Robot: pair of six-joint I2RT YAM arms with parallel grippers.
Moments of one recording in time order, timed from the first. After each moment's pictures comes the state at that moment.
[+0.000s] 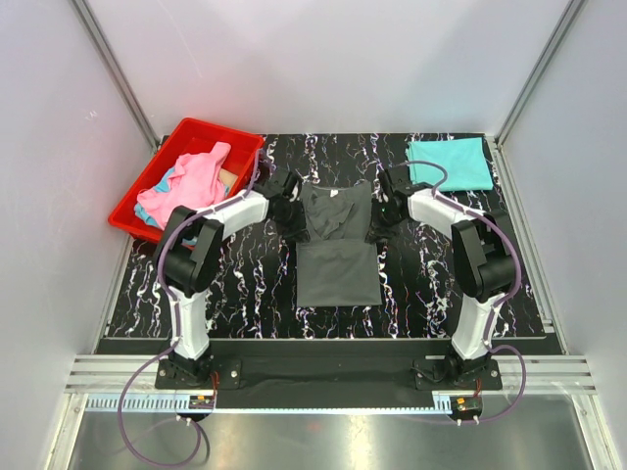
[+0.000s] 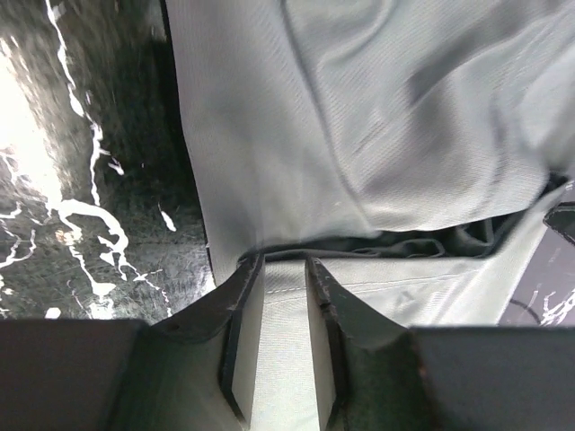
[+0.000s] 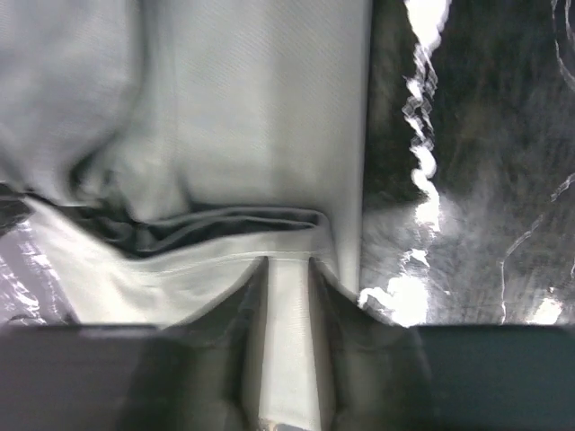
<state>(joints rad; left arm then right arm) -0.46 1.98 1.37 -0.51 0.23 -0.61 0.35 1.90 1.28 -0.55 -0.18 0.50</state>
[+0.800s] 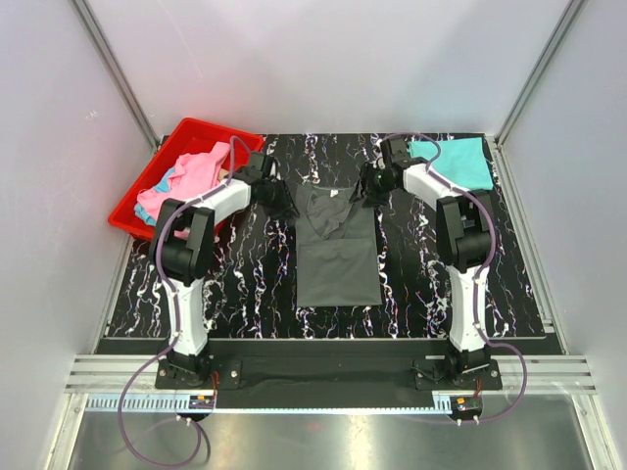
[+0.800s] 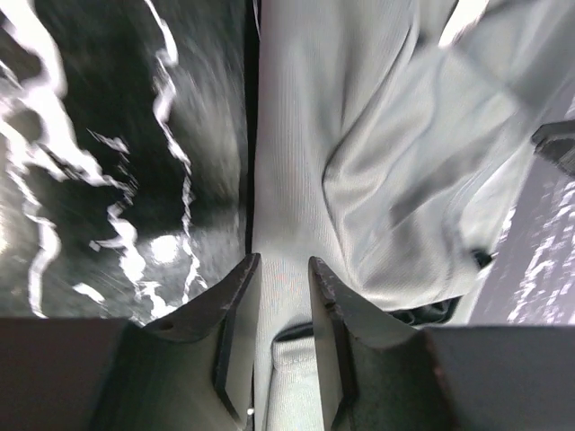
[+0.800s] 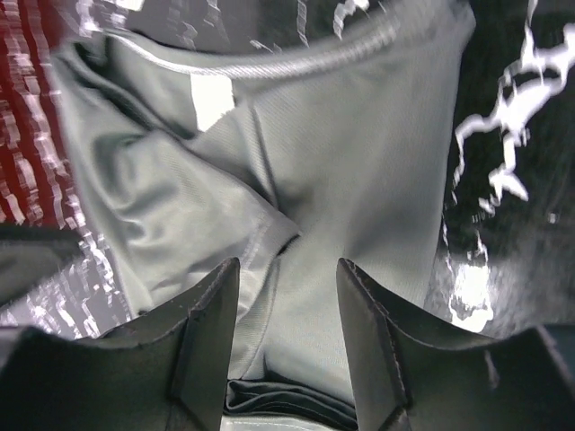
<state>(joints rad) -0.31 2.05 1.46 -0.42 0.32 -0.61 0.27 2.22 1.71 -0.48 -0.34 0.47</state>
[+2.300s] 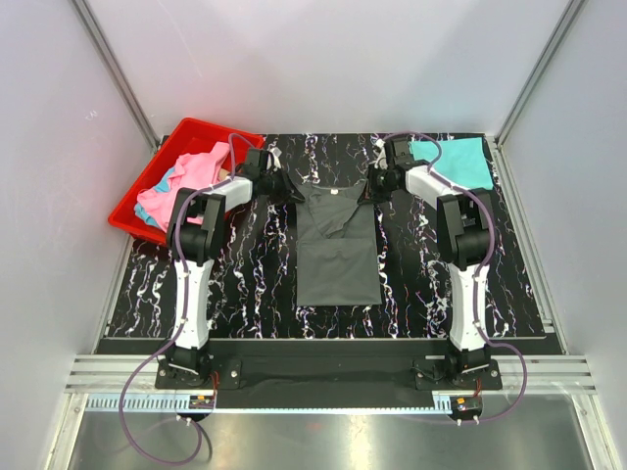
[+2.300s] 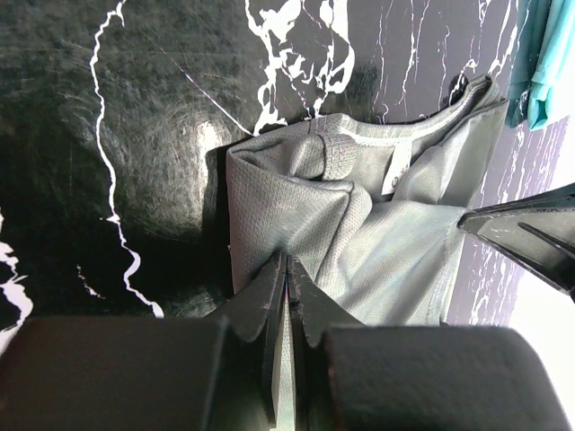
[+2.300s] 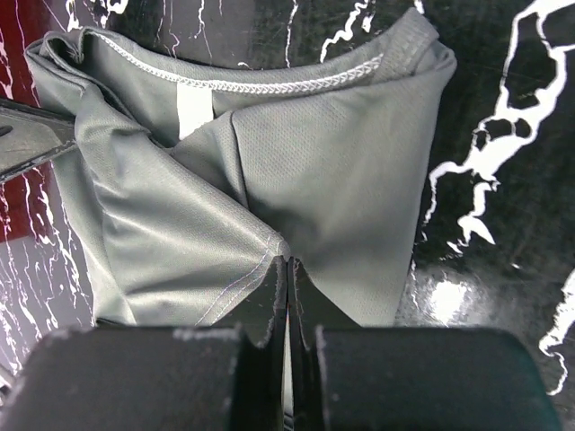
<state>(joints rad) -0.23 2.32 1.65 -0.14 0.53 -0.64 0.25 2.25 1.71 -0.42 -0.39 0.36</state>
